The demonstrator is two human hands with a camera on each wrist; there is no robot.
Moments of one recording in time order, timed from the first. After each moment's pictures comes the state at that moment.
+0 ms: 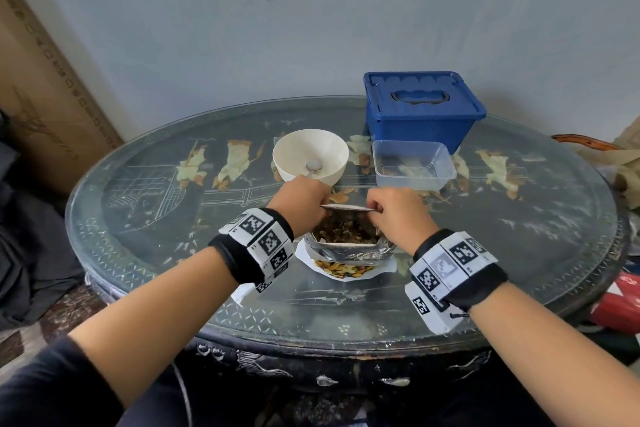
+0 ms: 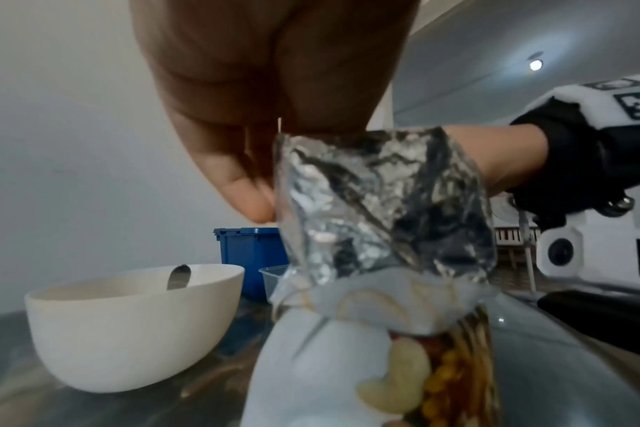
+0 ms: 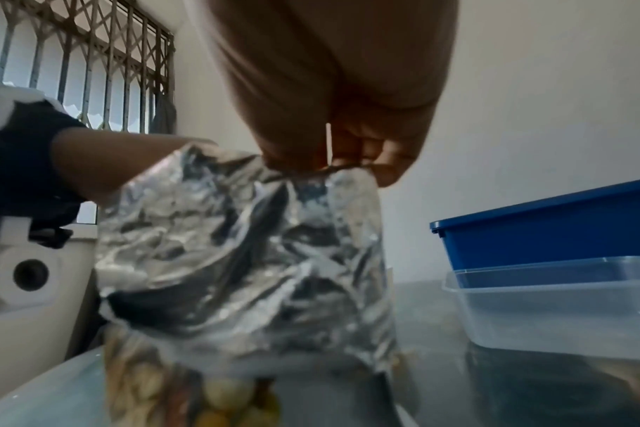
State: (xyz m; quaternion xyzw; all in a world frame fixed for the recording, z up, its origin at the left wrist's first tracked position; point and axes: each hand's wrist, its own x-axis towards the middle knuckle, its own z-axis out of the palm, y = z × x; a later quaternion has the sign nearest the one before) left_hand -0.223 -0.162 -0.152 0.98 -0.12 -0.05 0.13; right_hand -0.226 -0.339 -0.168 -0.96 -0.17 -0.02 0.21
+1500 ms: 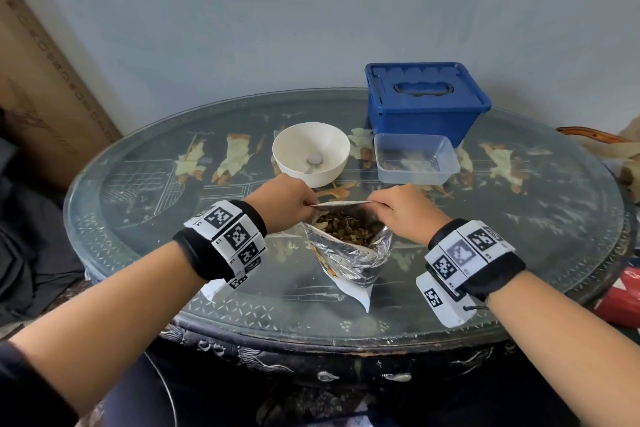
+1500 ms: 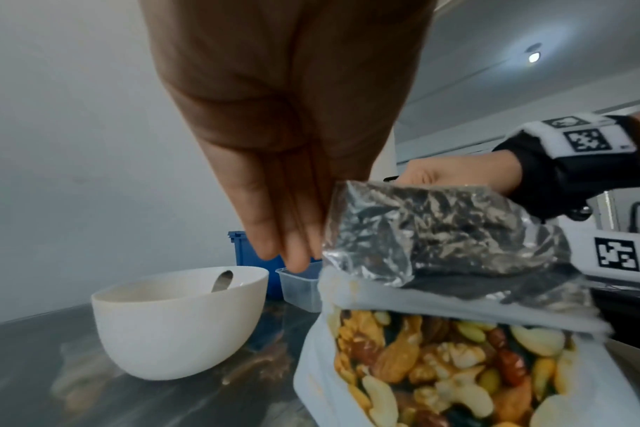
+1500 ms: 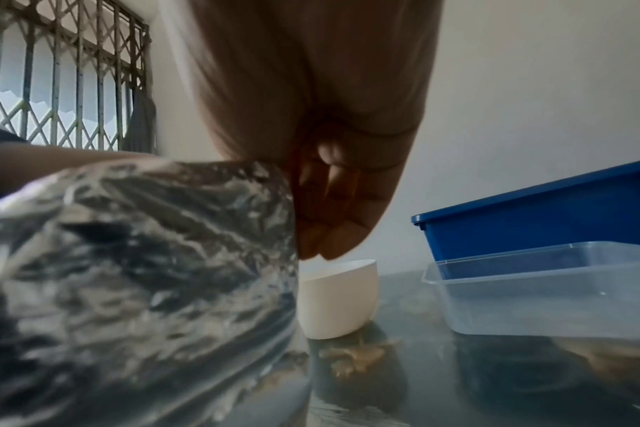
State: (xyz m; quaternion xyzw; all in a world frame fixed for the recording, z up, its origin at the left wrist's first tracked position) left_hand -0.229 -0.137 -0.145 0.97 -0.16 -0.10 0.15; right_hand -0.221 -0.347 -0.160 -0.95 -0.21 0.08 0.23
